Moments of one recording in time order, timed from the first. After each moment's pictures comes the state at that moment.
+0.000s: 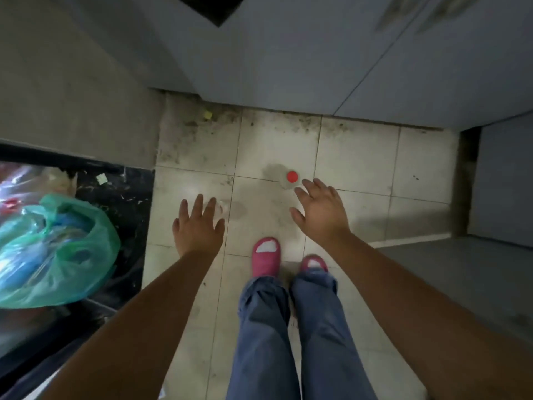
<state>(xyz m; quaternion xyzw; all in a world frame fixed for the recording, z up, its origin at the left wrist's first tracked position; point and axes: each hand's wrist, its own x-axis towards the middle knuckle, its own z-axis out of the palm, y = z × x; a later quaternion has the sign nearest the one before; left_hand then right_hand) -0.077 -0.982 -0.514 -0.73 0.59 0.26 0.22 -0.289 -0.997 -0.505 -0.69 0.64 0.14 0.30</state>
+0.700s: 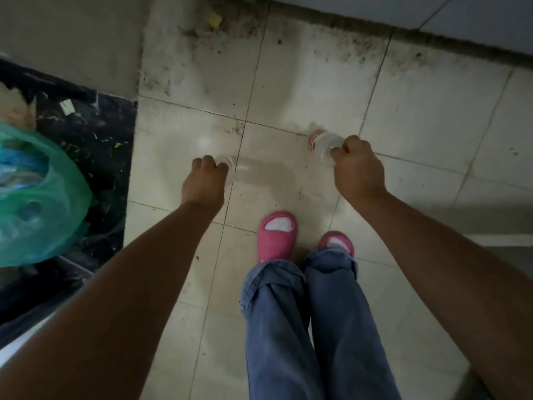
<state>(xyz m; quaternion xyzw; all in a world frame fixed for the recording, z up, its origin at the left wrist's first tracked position) -0.059 -0.984 -0.701 -0.67 0.64 0.25 0.27 -0.293 -1.006 -0.708 -0.73 0.62 0.15 0.24</state>
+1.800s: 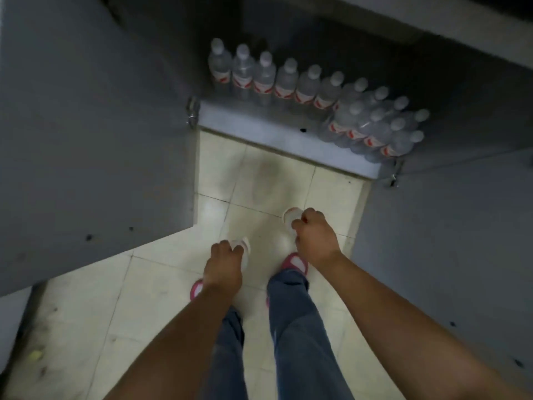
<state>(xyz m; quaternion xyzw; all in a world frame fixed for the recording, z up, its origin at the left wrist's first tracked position) -0.451 -0.683 -0.463 -0.05 0.88 0.10 0.46 -0.508 -0.515 -0.458 -0.05 0.93 -0.14 0.34</state>
